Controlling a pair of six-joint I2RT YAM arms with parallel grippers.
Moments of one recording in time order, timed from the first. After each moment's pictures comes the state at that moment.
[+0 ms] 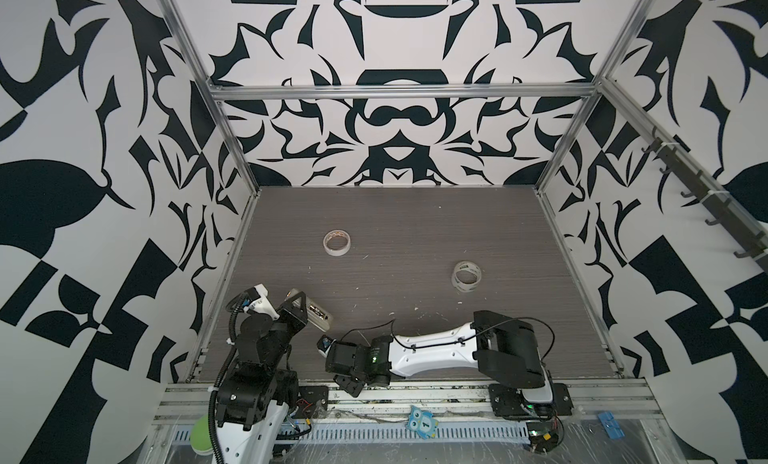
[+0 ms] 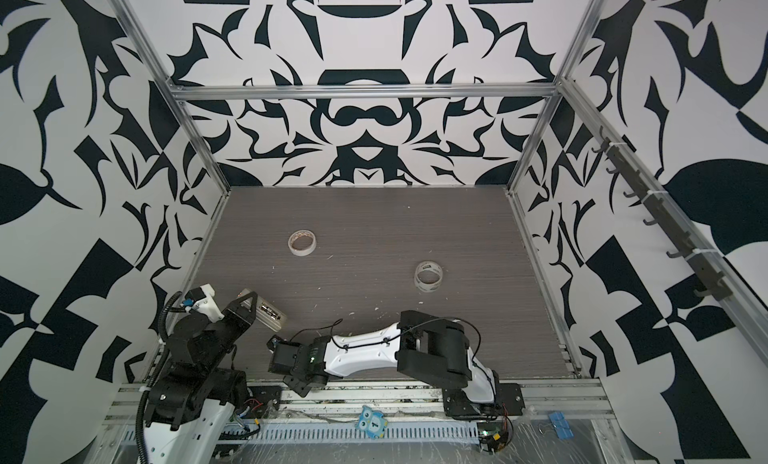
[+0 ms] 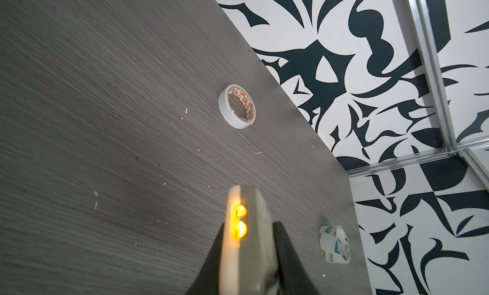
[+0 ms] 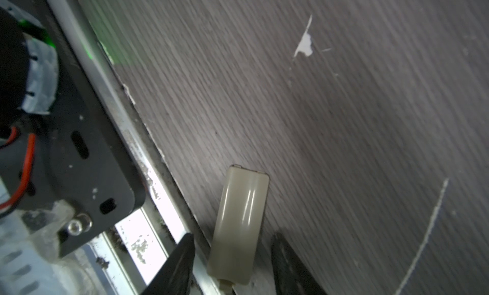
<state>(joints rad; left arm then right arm) -0.17 0.08 0.38 -0.66 0.04 -0.87 1.46 2.03 1.36 -0.44 0.06 0.44</state>
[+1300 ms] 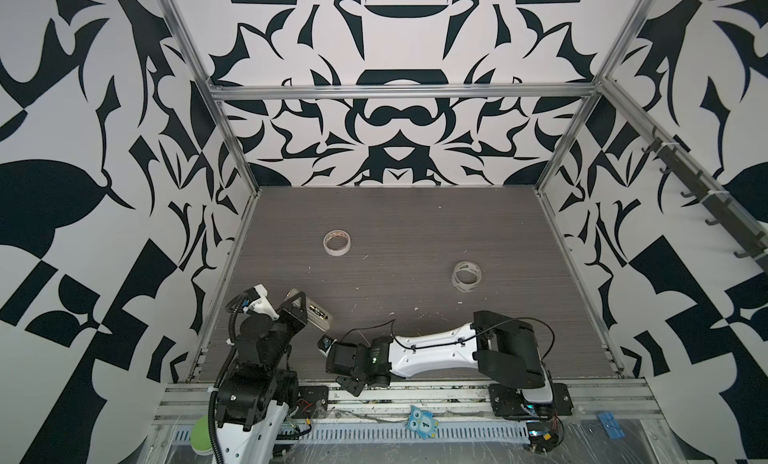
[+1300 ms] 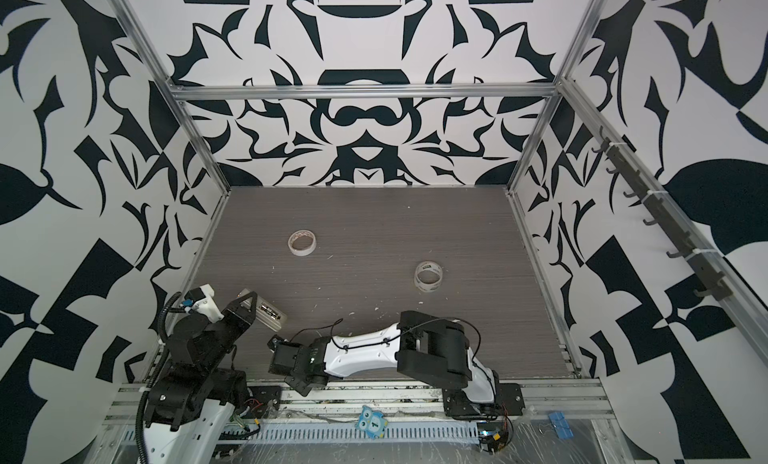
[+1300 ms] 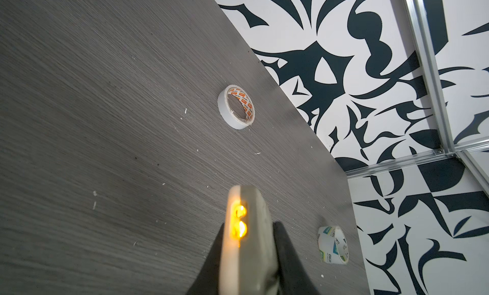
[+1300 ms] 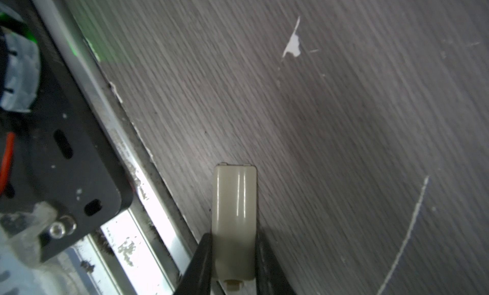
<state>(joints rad) -0.17 0.08 0.38 -0.66 0.04 -0.87 1.46 2.03 1.35 -0.44 0.11 0.42</state>
